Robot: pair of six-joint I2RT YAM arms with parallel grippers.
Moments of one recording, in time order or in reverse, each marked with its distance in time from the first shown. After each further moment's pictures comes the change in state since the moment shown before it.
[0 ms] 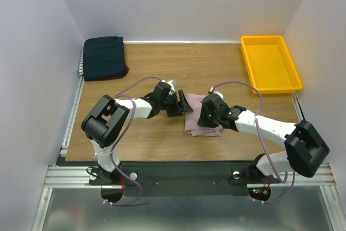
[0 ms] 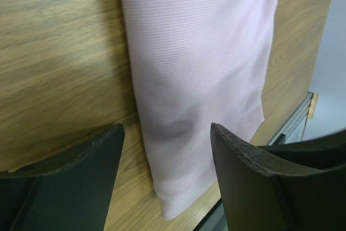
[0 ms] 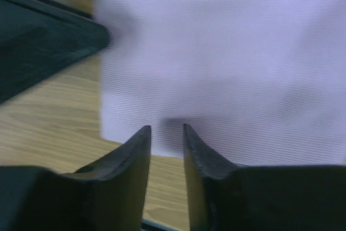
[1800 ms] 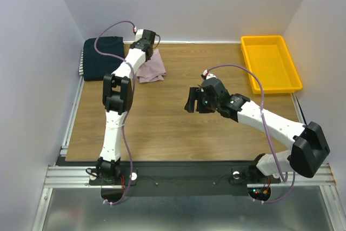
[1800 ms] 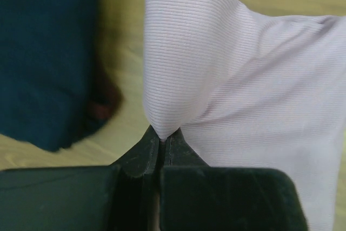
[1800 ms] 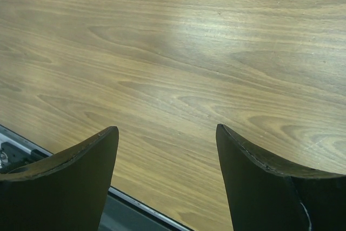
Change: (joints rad) left arm 0.329 0.629 1.297 -0.863 -0.892 0.486; right arm 0.000 -0.013 0.210 -0.036 -0.049 -0.134
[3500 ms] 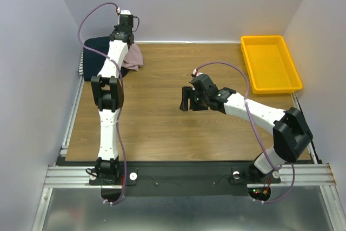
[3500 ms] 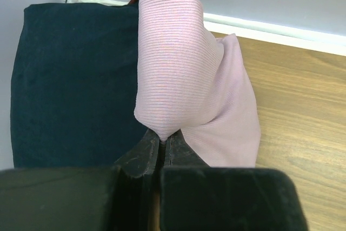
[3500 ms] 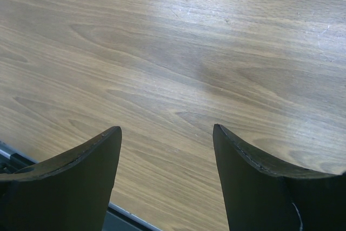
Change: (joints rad) left arm 0.185 0.054 0.306 0.040 0.135 0.276; right arm -0.007 0.209 0.113 -0.010 -0.039 -0.055
